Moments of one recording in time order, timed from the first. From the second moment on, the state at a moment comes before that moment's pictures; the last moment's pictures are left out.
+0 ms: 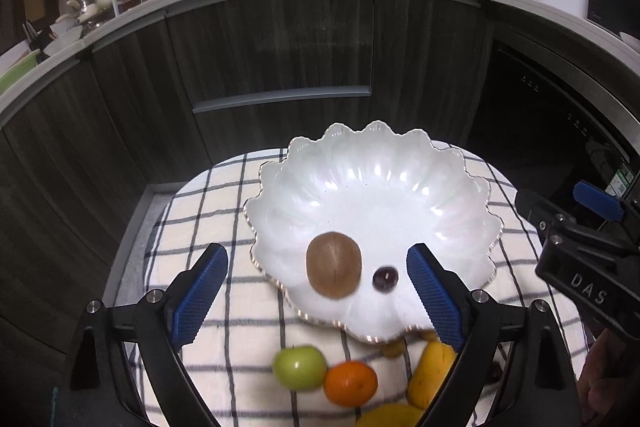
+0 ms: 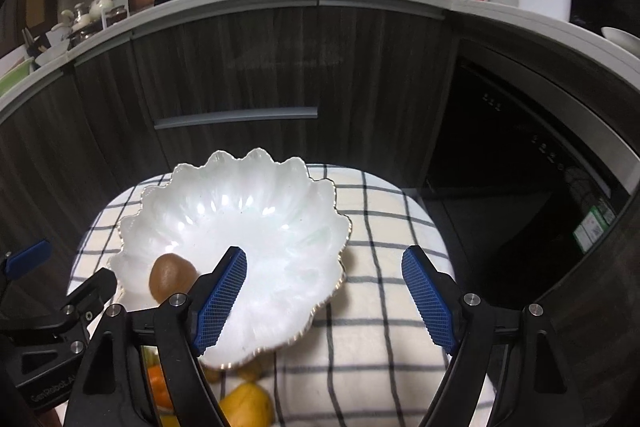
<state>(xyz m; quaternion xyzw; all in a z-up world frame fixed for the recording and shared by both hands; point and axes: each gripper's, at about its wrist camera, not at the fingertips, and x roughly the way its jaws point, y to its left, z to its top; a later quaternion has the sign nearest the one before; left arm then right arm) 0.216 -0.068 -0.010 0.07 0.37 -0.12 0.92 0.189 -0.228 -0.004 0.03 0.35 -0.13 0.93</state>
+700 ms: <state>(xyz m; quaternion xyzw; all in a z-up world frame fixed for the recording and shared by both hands) 0.115 -0.055 -0.013 0.08 0.36 -0.12 0.92 0.091 -0.222 -0.002 0.02 0.34 -0.14 0.93</state>
